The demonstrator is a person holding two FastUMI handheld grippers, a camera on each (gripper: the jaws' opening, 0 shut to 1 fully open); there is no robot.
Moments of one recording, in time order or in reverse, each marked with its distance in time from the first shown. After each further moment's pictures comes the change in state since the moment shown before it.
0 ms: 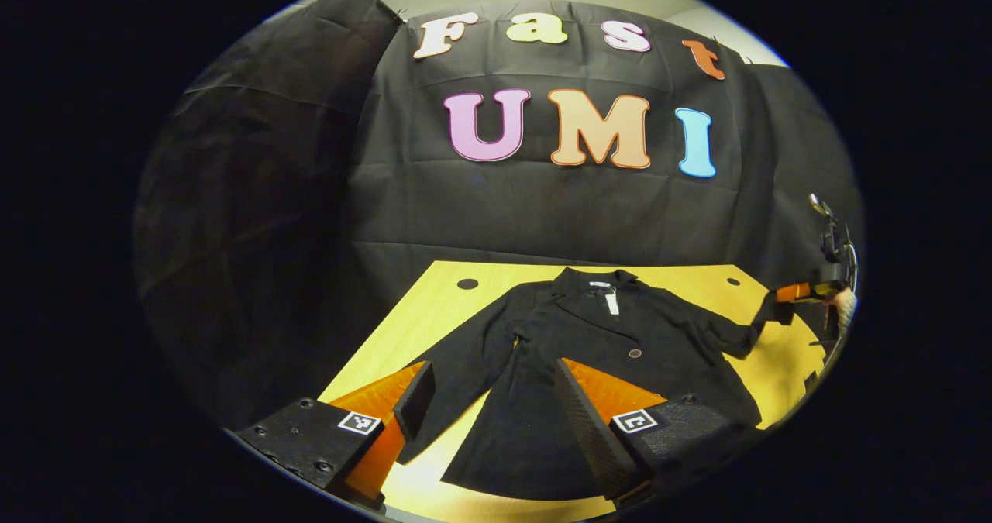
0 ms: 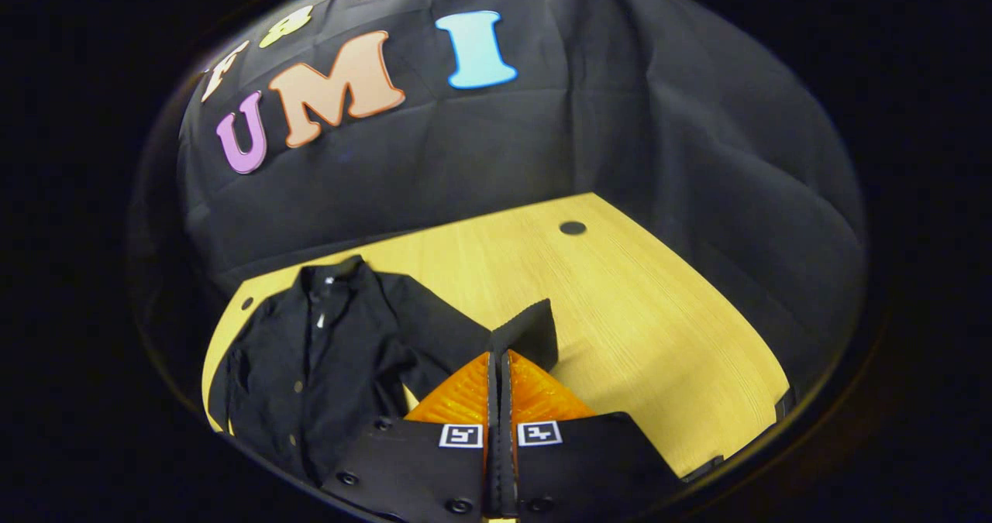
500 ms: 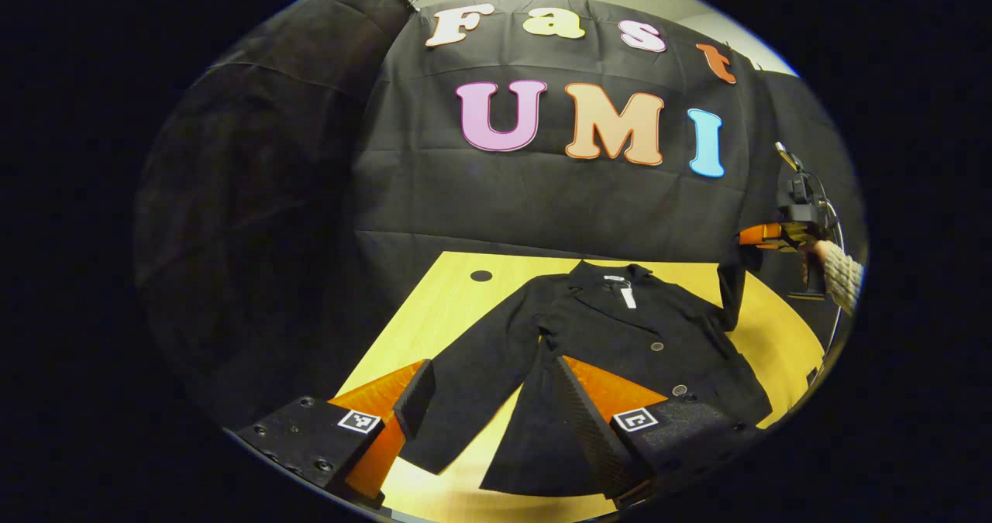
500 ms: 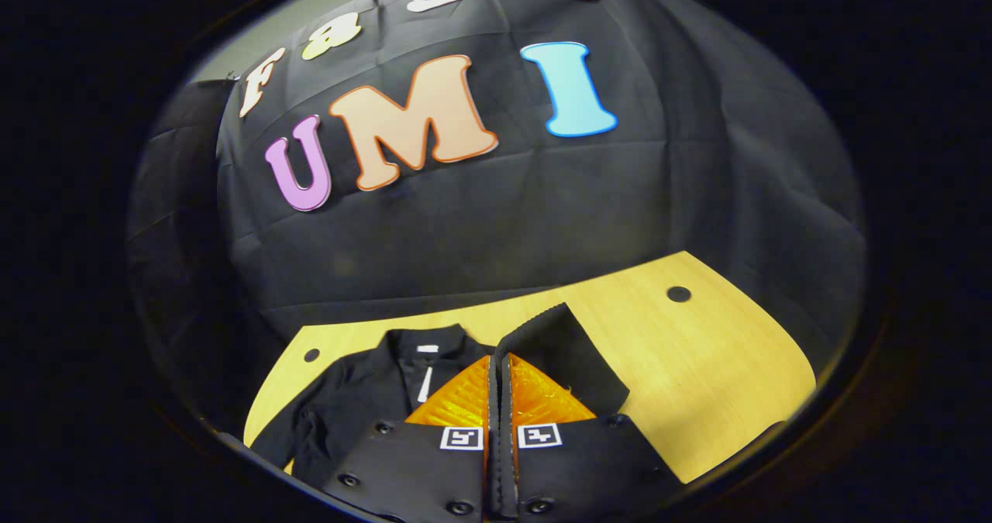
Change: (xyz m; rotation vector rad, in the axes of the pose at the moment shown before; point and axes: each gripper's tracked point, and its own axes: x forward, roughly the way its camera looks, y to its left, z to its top) left arm 0.018 0.051 -0.011 -0.023 0.032 -0.005; right arm 0.016 0.172 0.090 -0.019 -0.144 0.206
